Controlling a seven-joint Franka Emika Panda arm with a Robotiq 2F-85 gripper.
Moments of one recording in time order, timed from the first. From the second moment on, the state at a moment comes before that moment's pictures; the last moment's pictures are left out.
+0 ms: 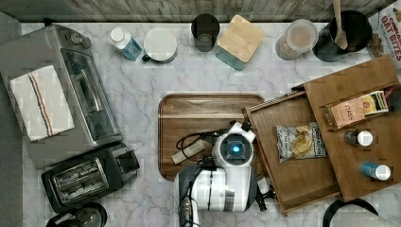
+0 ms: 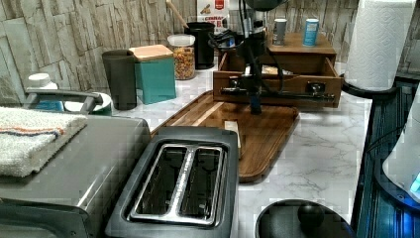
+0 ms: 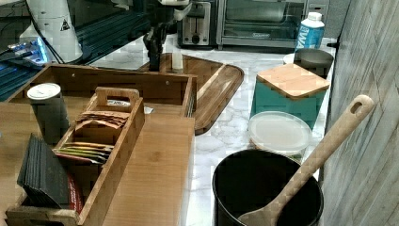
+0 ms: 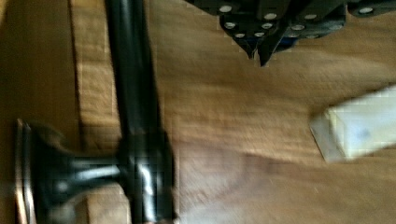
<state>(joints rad) -0.03 -0.04 -0.06 -2.60 0.00 0.81 -1.04</state>
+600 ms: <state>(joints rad) -0.11 -0.05 -0.11 -2.60 0.00 0.85 -1.16</state>
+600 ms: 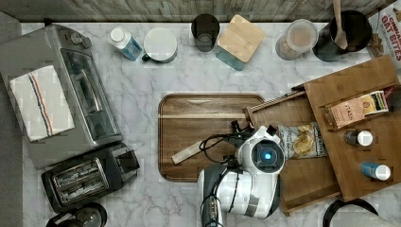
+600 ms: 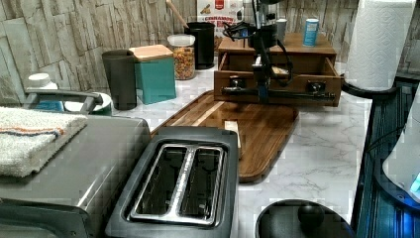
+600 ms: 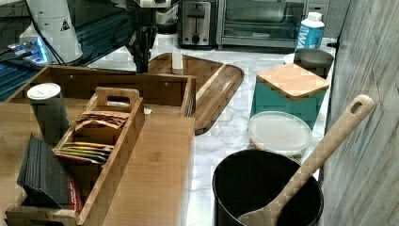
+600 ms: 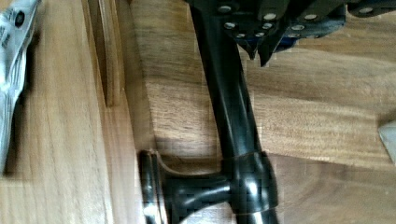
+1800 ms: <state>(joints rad) -0.19 0.14 -0.19 -2.44 0.05 0.73 -1.64</state>
